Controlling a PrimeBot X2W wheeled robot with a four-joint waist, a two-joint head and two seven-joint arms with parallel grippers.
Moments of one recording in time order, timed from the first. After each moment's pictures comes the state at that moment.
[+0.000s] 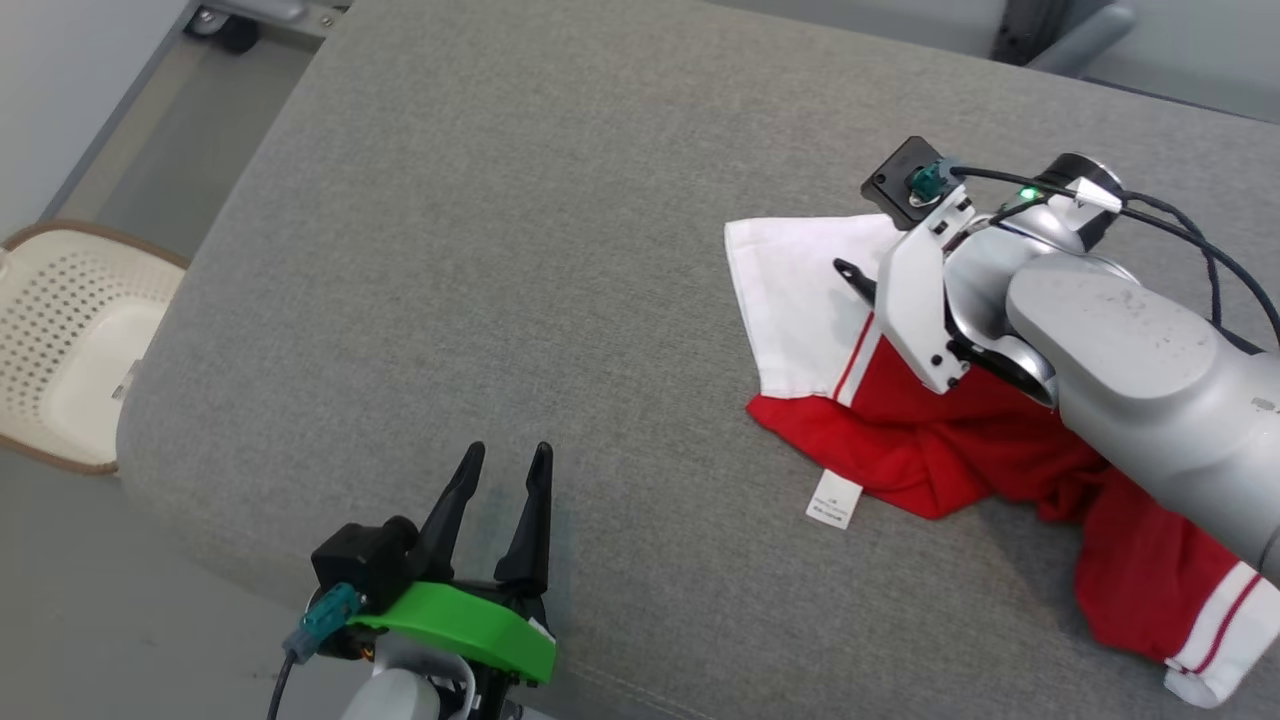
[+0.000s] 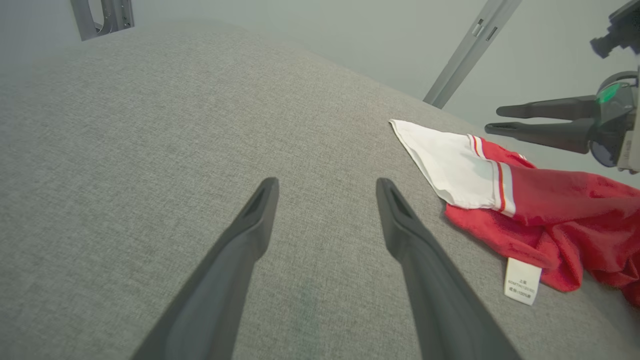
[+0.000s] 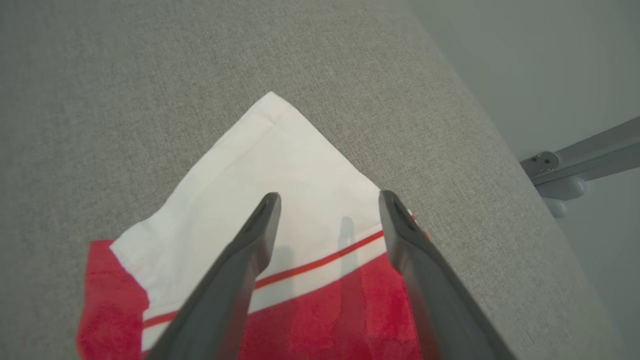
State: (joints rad) left arm -0.15 0.05 -0.35 0.32 -0.52 -0.10 -0.26; right arm -1.11 -0.42 1.22 0.71 0.74 0.13 0.22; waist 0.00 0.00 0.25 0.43
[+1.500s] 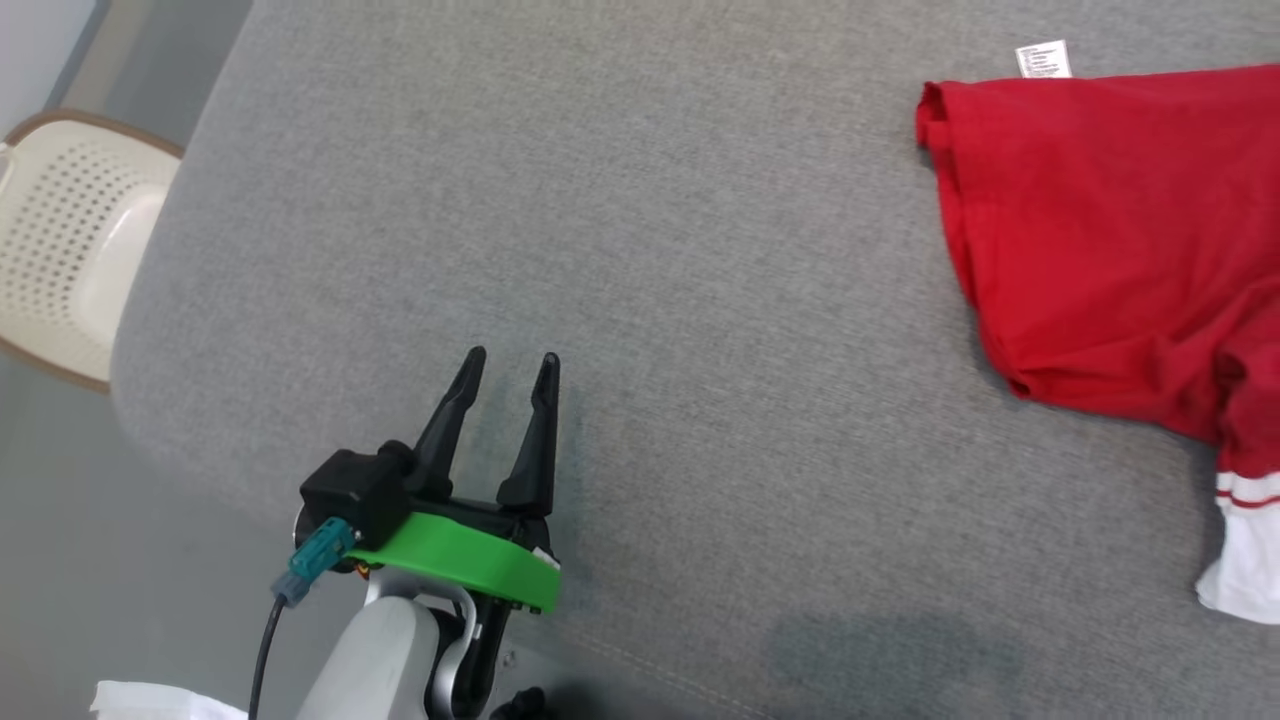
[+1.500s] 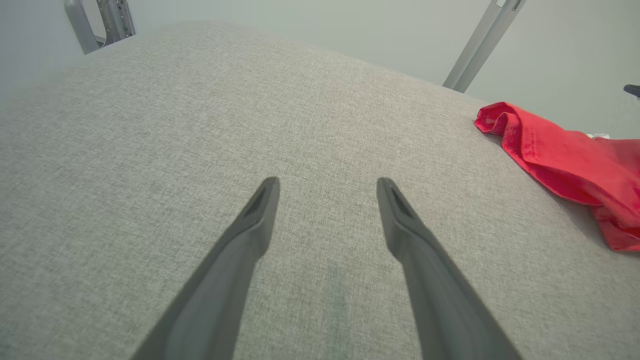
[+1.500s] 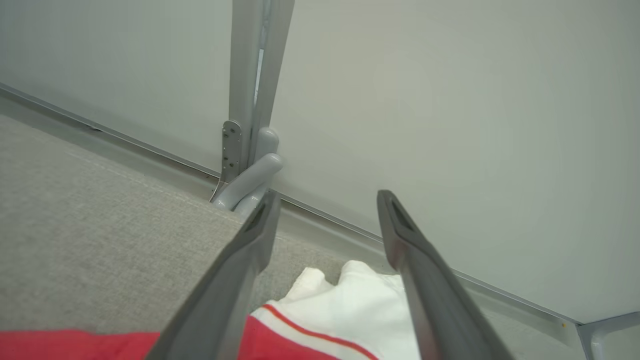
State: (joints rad) left arm -0.25 0.05 -0.36 0.24 -0.49 -0.09 -0.26; right arm -1.32 -0.70 0.48 1.29 0.29 0.13 -0.21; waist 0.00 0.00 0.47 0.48
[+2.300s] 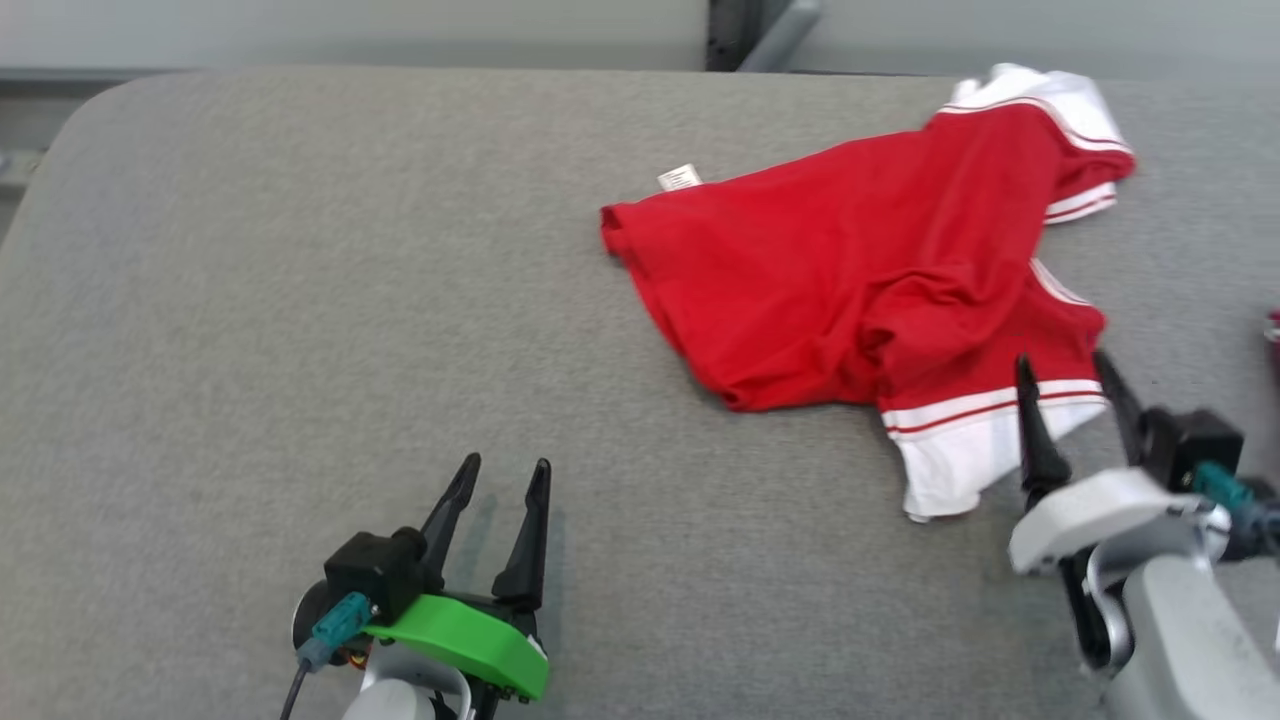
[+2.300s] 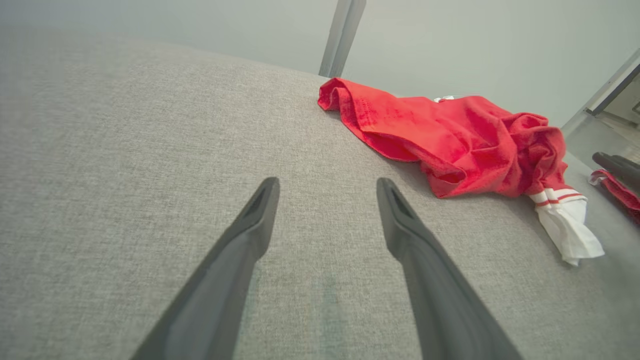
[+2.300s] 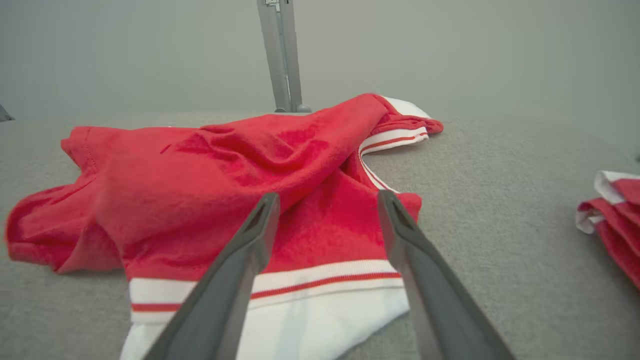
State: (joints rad) left arm -0.15 0.05 -0.32 0.34 -0.39 -0.12 -0.26; right arm -0.29 -0.16 -0.03 0.45 0.17 0.13 -0.26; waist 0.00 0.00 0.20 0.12
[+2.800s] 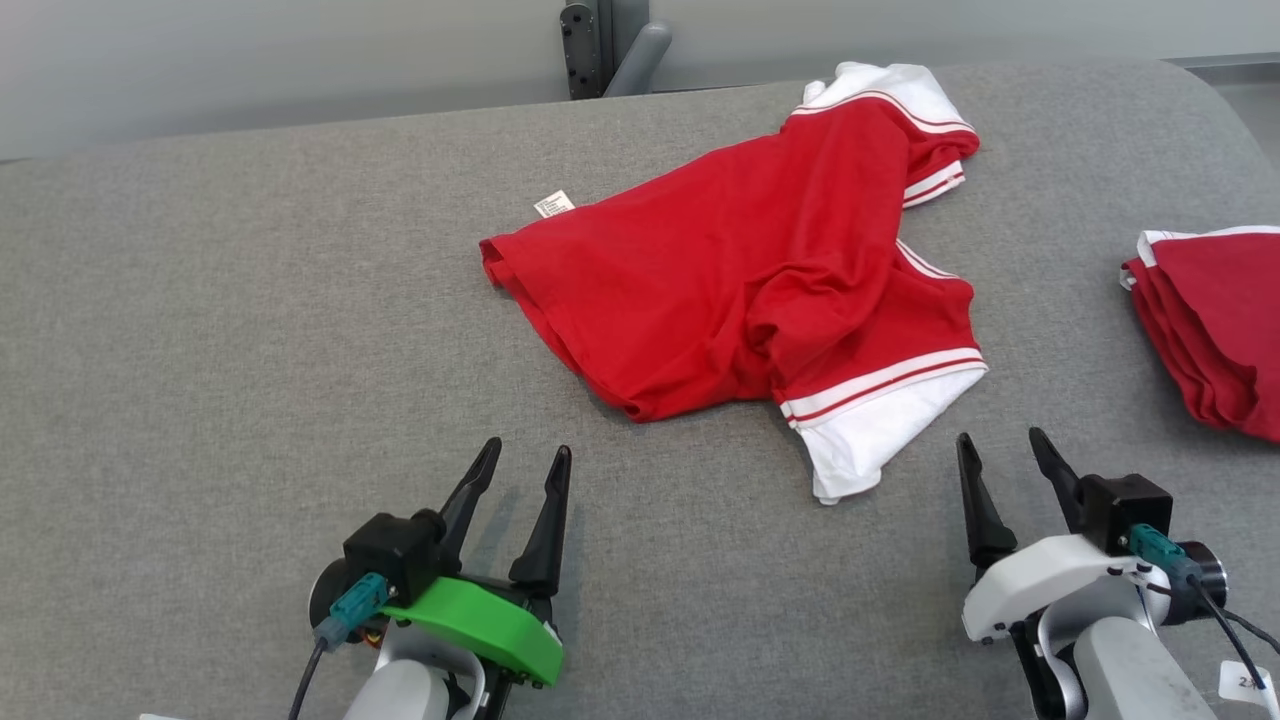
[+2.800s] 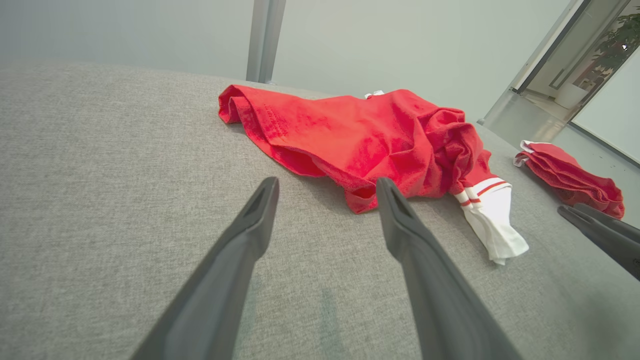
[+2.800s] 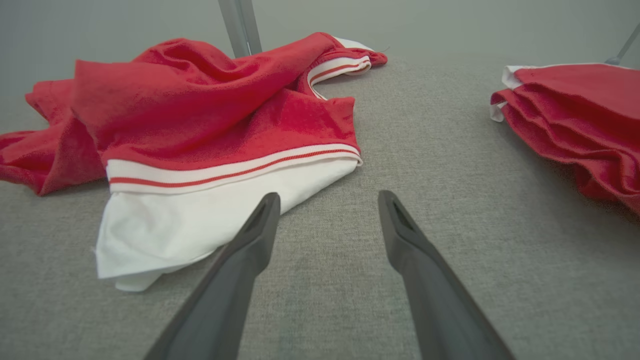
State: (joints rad) left arm -0.19 0.05 -0.36 0.37 -0.41 -0.13 -0.26; right arm -0.18 -0.10 0.03 0.46 0.16 0.13 -0.26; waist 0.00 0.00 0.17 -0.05
